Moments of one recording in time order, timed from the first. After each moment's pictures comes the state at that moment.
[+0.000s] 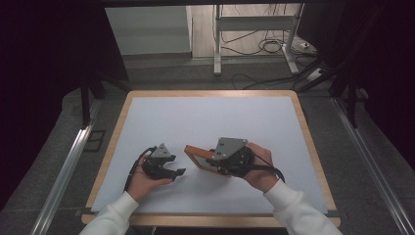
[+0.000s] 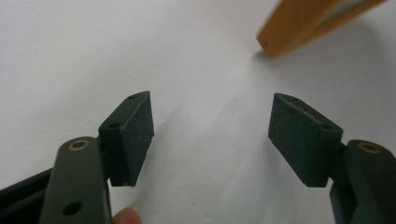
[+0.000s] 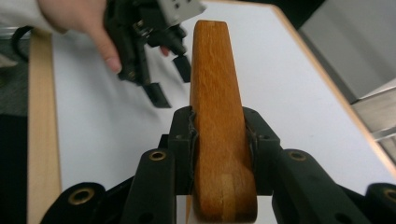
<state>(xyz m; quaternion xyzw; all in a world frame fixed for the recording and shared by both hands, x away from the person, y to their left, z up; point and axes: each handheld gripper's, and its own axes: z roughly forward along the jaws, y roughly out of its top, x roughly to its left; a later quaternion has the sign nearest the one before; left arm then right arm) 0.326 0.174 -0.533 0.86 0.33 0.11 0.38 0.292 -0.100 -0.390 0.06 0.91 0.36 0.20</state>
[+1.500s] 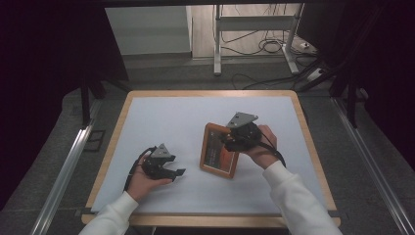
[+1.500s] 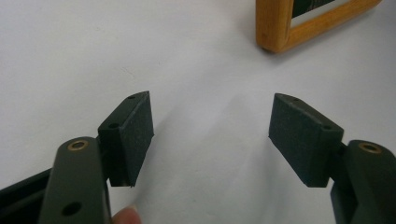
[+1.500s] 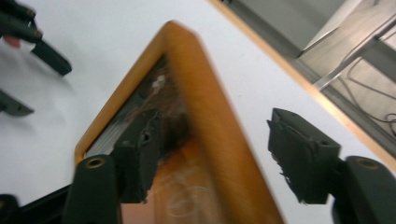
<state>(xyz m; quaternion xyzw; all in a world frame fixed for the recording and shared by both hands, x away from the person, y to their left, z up) 0.327 0.175 -0.534 0.86 0.33 0.10 0.38 0.372 -0.126 -0.411 0.22 0.87 0.37 0.26</state>
